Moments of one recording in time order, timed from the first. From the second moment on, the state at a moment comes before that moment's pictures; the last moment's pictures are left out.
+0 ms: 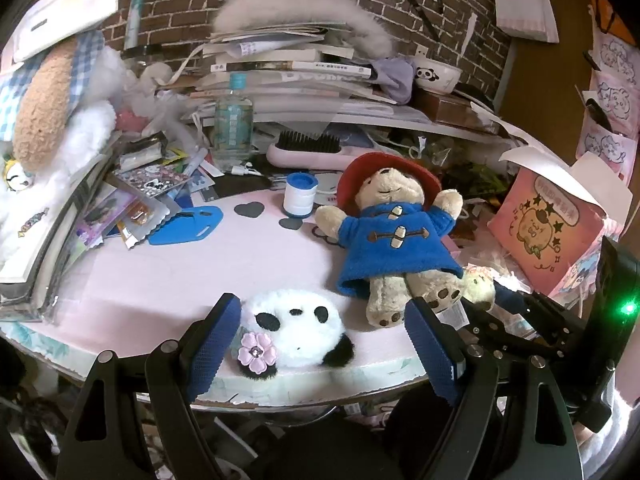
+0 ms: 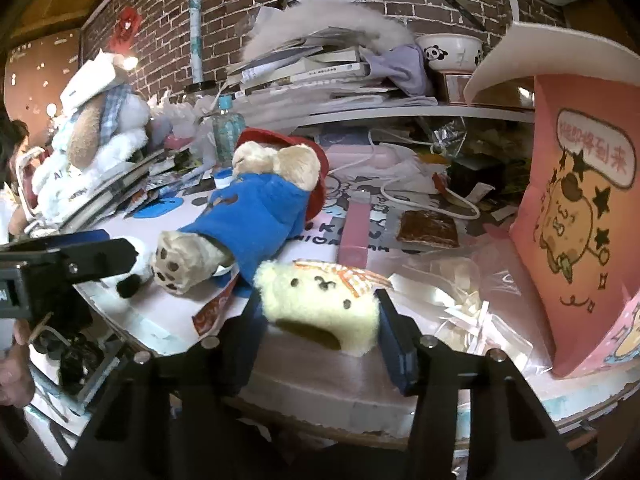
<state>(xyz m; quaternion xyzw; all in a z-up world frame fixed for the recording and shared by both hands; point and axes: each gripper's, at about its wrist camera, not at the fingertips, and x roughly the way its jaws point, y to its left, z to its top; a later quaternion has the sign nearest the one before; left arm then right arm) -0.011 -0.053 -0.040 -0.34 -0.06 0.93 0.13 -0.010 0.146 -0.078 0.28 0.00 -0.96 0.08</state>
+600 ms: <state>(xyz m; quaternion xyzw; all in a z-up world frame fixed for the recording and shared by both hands) -0.012 -0.053 -0.037 -0.33 -0.07 0.93 0.13 0.006 0.154 -0.036 0.22 -0.01 -0.97 0.10</state>
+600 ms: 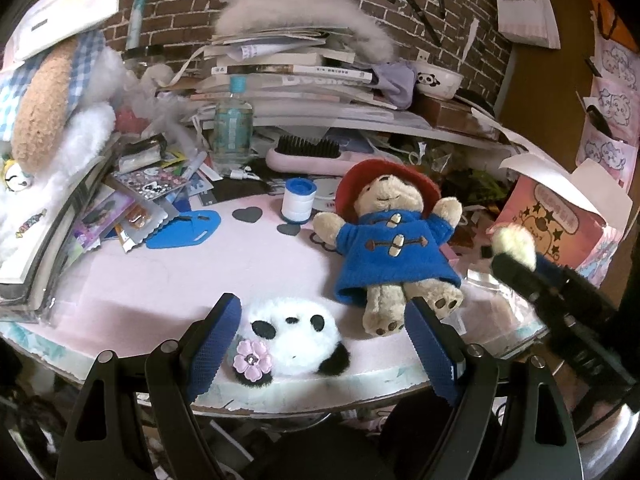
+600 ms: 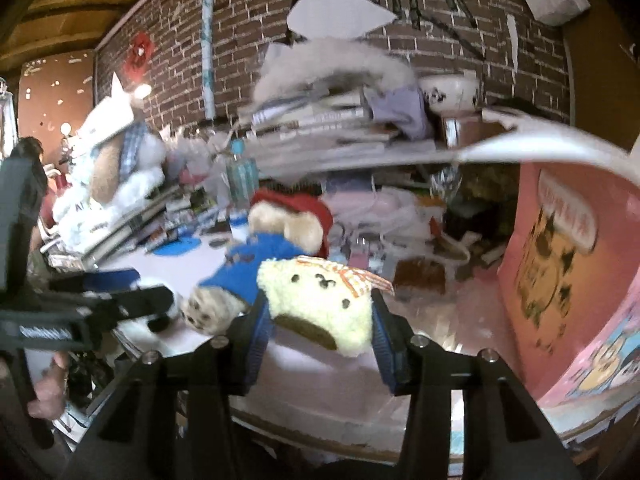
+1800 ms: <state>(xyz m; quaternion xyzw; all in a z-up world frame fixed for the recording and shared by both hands) -0.014 -0.027 -0.033 -0.33 -0.05 0.93 0.17 -0.001 0.328 0.096 0.33 0.01 -0.94 -0.07</state>
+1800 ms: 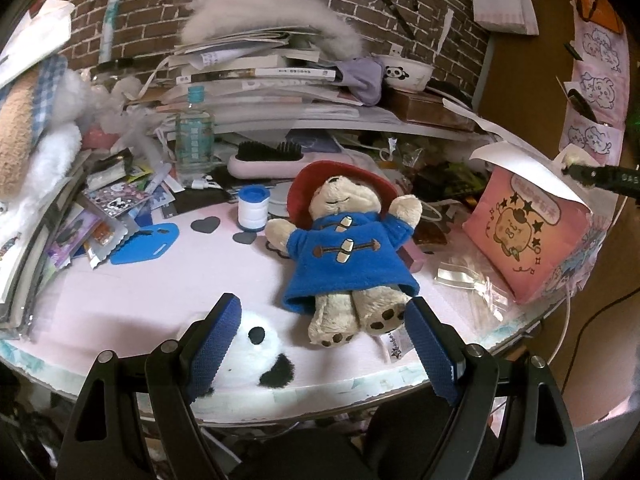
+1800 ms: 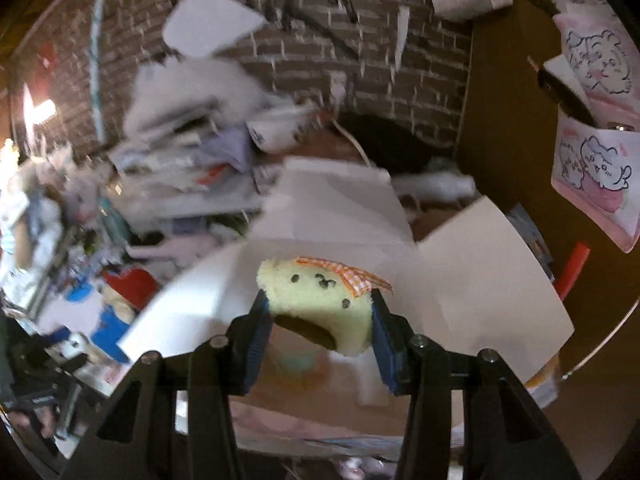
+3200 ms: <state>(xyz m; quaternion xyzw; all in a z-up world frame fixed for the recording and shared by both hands) -0.015 -0.025 -0.029 -0.32 -0.04 0.93 0.17 -0.058 0.336 0.073 0.50 0.08 -0.86 -0.08</state>
